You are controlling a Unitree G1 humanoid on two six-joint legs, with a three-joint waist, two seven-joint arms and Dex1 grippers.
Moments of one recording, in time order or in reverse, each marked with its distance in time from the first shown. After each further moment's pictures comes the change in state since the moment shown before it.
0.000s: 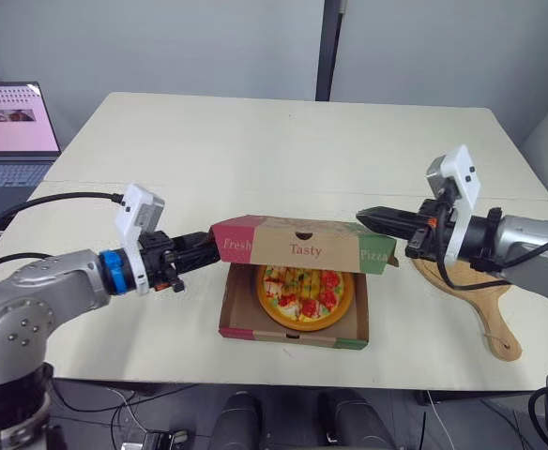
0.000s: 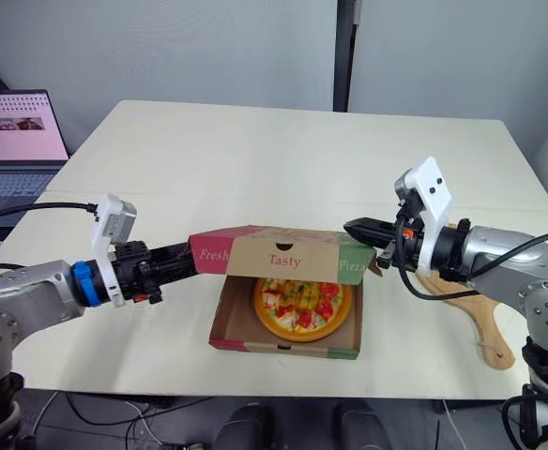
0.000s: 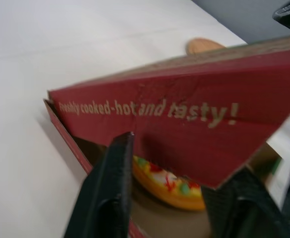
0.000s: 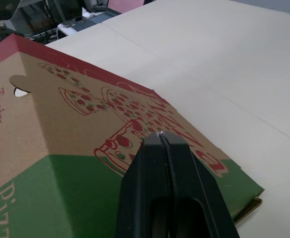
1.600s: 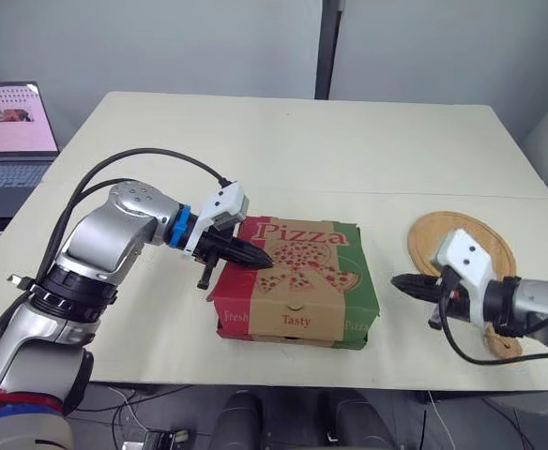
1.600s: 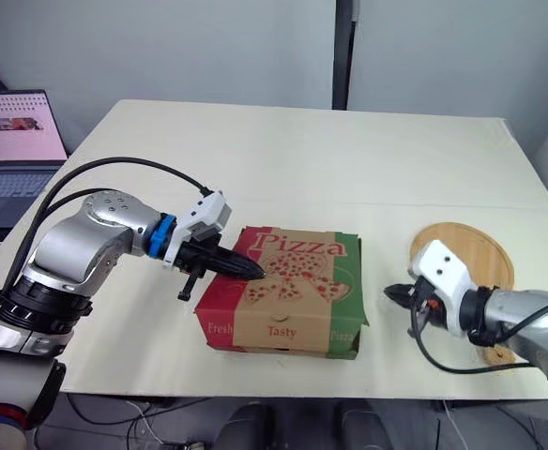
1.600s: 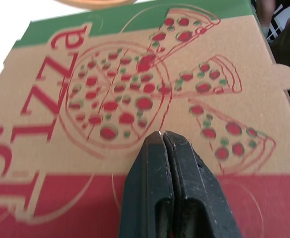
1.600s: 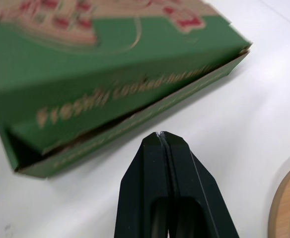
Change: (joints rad) left arm -0.506 -0.058 -0.699 0.421 0.553 -0.561 -0.684; right arm 0.548 -0.258 0.049 -0.147 -0.390 -0.322 0.213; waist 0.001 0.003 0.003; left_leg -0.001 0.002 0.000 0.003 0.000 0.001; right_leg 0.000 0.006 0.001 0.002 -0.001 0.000
